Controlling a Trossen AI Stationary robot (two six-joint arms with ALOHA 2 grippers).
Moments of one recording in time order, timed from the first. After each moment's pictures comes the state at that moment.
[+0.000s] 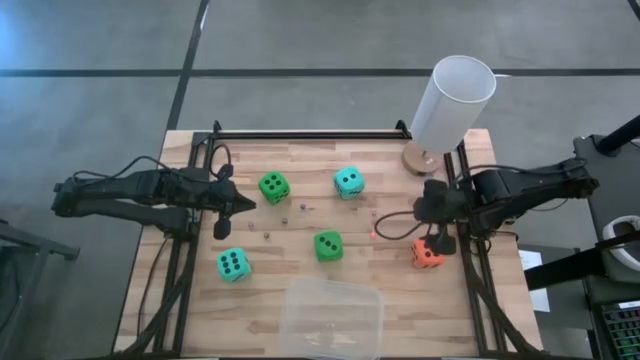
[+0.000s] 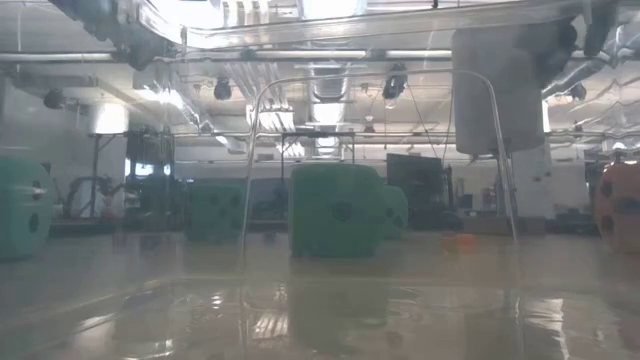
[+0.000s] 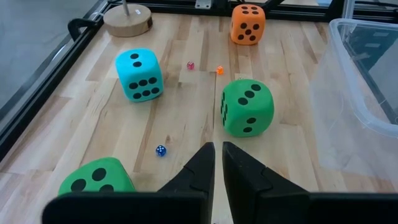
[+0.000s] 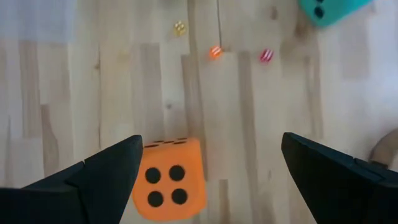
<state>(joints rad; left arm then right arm) 0.00 0.69 0.75 -0.63 -0.05 -0.05 0.23 1.04 1.07 -1.23 0.08 0.31</state>
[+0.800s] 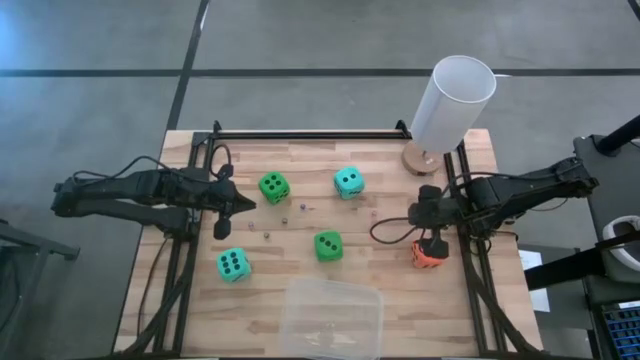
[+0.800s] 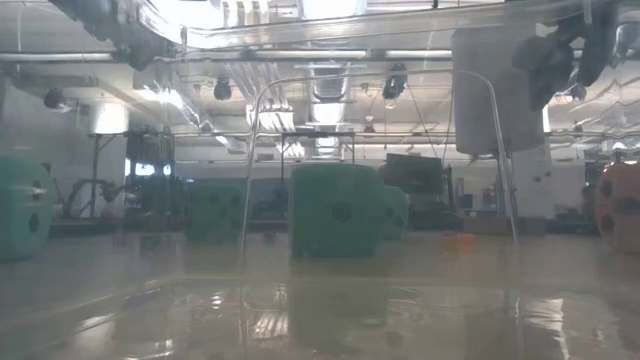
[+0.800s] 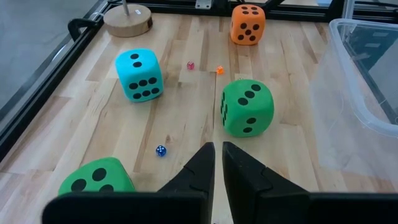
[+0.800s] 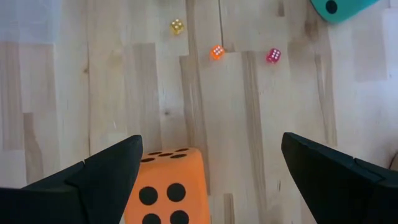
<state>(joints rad) 0.00 0.69 0.75 -0.63 -0.05 -0.05 0.24 1.04 0.96 -1.11 0.10 0.31</state>
